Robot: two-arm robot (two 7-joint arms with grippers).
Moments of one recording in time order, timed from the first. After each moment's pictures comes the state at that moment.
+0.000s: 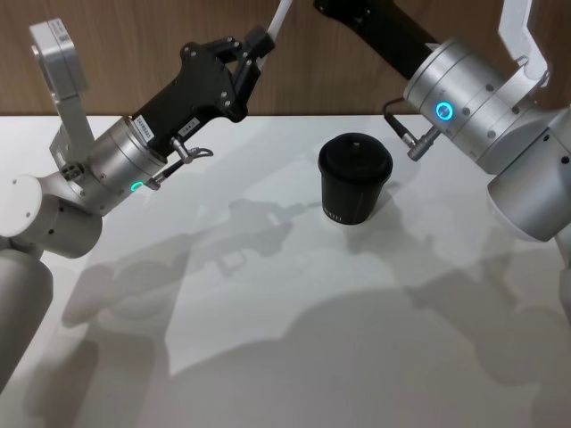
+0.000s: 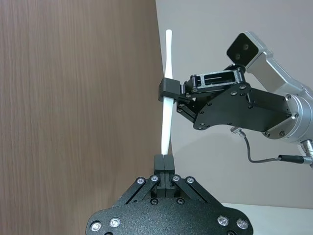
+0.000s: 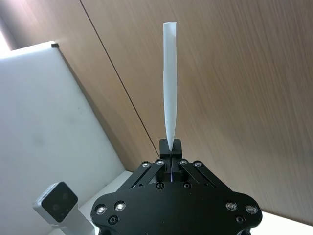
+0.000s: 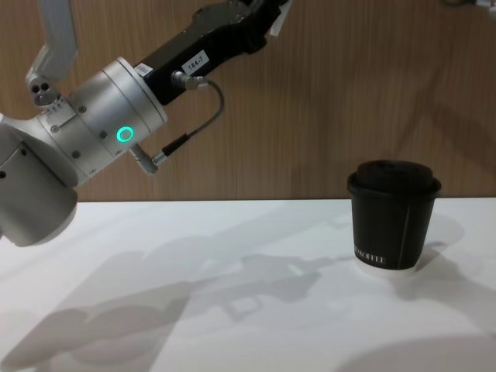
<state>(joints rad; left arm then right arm) -0.66 0.14 0.39 -1.02 -0.74 -0.48 -1.00 0.45 0.26 -0.32 -1.79 0.90 0.35 0.18</state>
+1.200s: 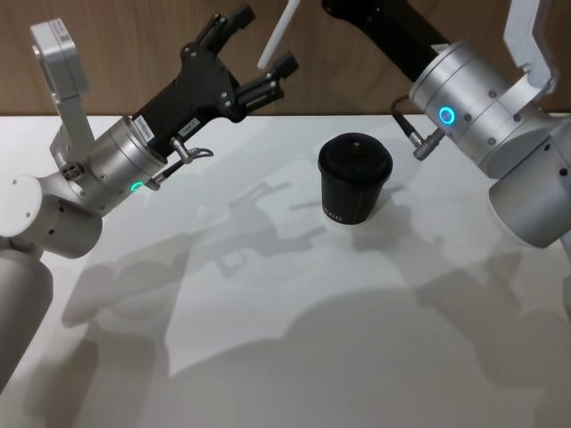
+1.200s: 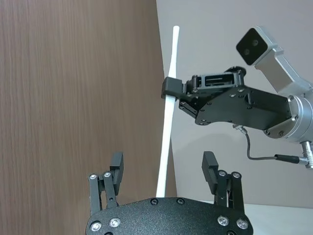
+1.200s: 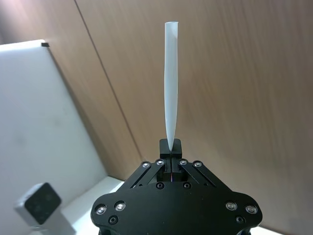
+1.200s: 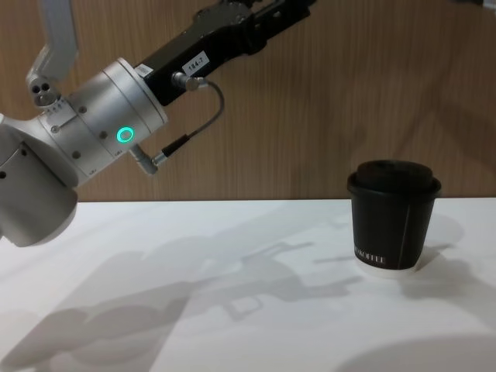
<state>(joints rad) -0.66 0.14 0.39 -1.02 -0.74 -0.48 -1.00 0.44 0.29 -0.34 -1.80 0.83 0.27 0.16</state>
